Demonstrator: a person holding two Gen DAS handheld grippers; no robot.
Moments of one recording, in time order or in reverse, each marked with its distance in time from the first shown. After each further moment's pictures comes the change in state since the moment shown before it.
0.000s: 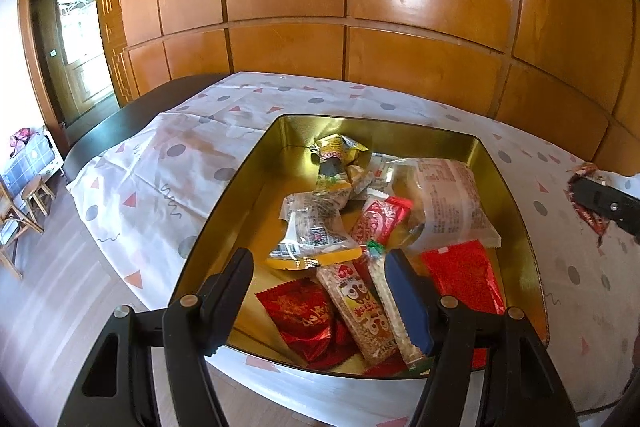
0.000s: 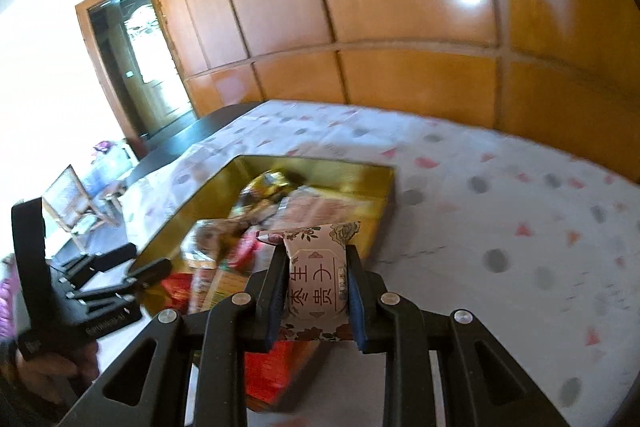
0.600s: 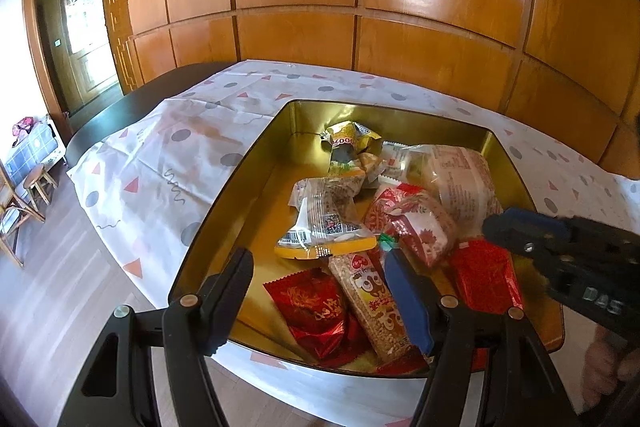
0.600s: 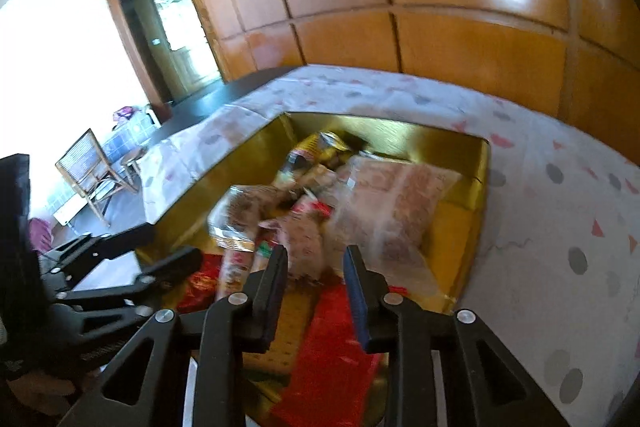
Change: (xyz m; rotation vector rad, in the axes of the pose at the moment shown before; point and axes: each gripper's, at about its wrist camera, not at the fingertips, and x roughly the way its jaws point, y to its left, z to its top) left arm 0.012 0.007 -0.007 -0.019 0.030 0.014; right arm 0.059 0.047 -0.017 -0.118 0.076 0.052
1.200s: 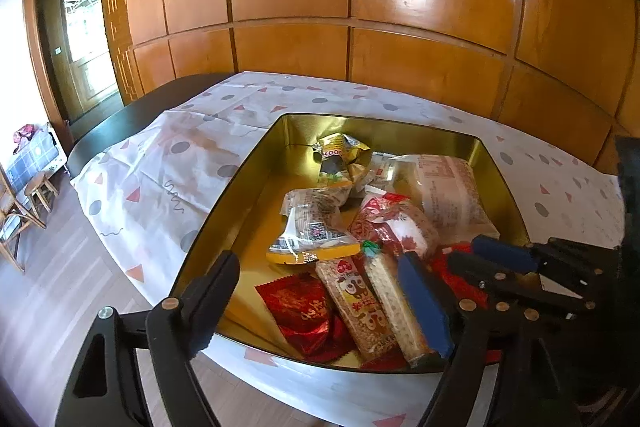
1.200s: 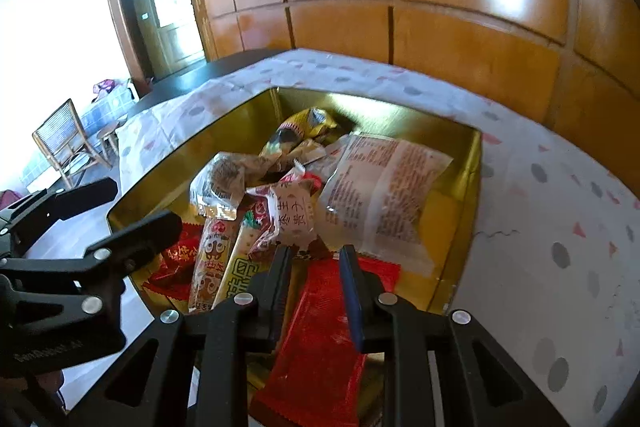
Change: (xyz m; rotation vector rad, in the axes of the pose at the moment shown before) left arm -0.017 -0.012 0.001 0.014 -0.036 -0.004; right arm -0.009 0.009 -0.017 -0.050 0.013 -0.145
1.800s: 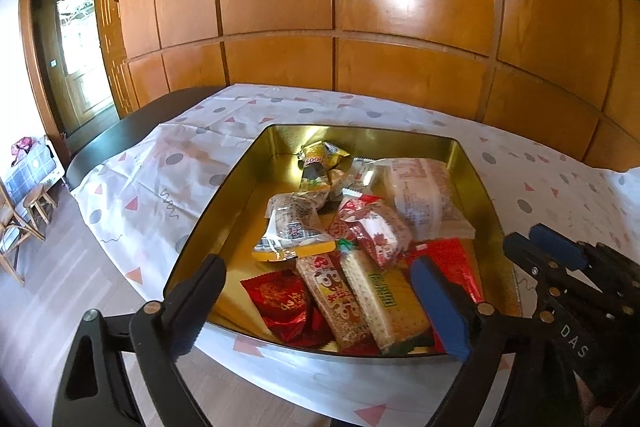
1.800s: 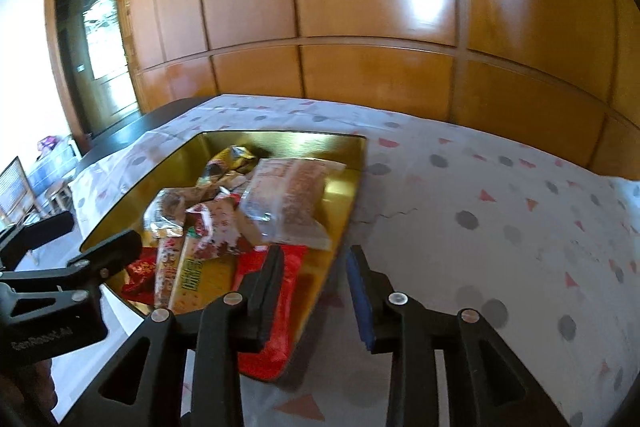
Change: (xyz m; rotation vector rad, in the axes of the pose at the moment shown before) left arm -0.022 -0.017 -0.006 0.028 -0.044 -0.012; right arm -0.060 -0.024 -0.031 0.180 -0.113 -0.229
